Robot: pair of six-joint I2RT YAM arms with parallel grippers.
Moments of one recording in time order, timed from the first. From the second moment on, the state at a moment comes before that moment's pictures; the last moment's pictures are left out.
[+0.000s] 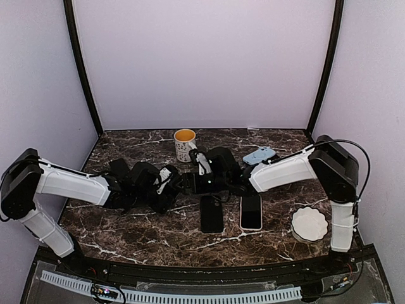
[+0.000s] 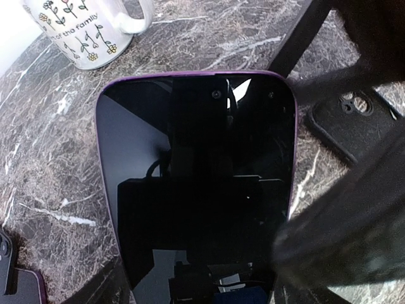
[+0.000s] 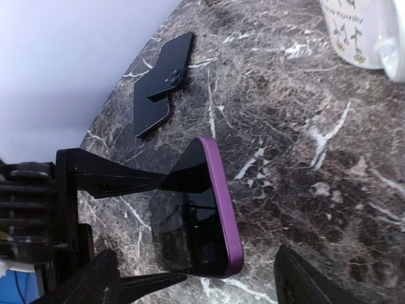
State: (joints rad) left arm -0.82 1.53 0.71 0.02 -0.22 0.00; right arm 0.96 2.00 1.23 0.27 -0.21 0.61
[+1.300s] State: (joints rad) left arm -0.84 1.18 0.82 -0.13 0.44 0.03; right arm 0.87 1.44 1.27 -0.30 -0.60 0.02
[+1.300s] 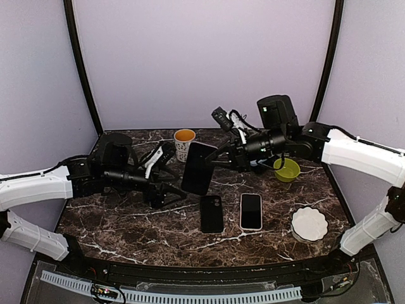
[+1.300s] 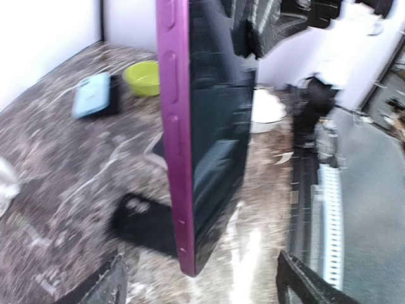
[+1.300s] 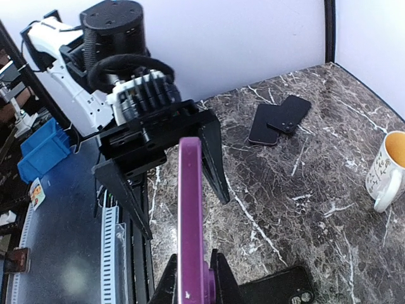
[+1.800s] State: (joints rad) left arm -0.91 1.18 0.88 -0.02 0.62 -0.06; right arm 0.88 1.37 1.35 -0.50 -0.70 -0.09
